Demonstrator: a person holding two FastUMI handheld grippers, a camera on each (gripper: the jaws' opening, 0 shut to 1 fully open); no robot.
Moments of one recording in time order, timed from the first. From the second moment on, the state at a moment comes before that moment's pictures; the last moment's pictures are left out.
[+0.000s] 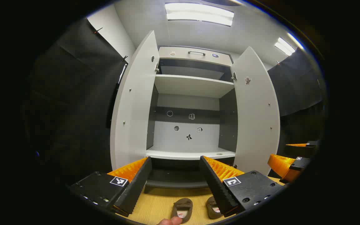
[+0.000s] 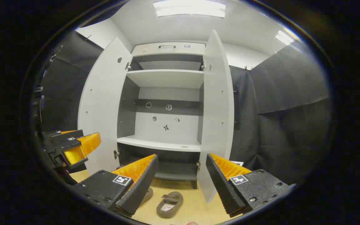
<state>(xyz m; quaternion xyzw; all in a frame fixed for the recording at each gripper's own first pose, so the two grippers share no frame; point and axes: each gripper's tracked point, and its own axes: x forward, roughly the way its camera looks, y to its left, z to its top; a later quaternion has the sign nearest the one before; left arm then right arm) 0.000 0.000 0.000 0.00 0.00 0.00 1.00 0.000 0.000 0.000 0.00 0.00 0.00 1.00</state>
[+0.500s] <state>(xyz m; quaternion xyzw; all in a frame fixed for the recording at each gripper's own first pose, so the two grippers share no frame) -0.002 0.001 0.000 0.00 0.00 0.00 1.00 -0.002 -0.005 -0.004 0.01 0.01 0.00 1.00</state>
